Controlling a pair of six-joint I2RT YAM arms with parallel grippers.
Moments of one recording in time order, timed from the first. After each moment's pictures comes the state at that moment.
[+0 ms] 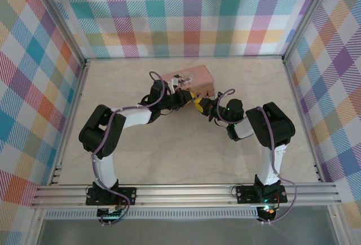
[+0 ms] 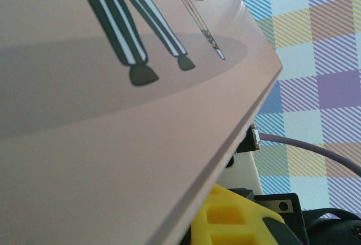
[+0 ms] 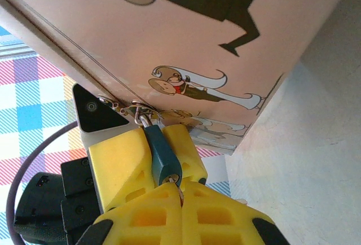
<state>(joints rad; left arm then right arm) -0.54 1.88 1.05 0.46 0.52 -1.07 0.39 1.94 0.62 1.29 -0.64 1.65</state>
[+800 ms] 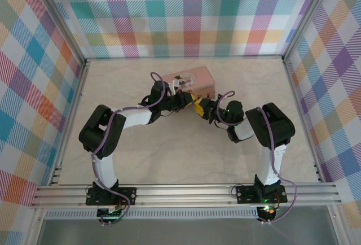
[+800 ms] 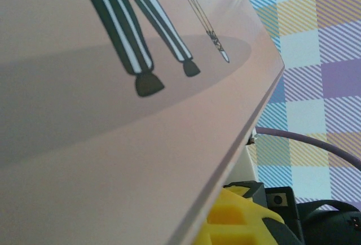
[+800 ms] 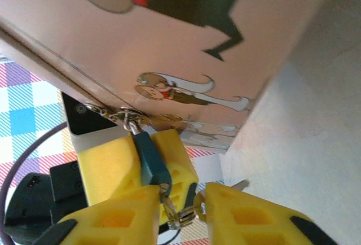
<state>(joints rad) -0.54 1.88 1.05 0.44 0.55 -1.05 0.38 1.93 0.58 1.28 -0.63 1.64</state>
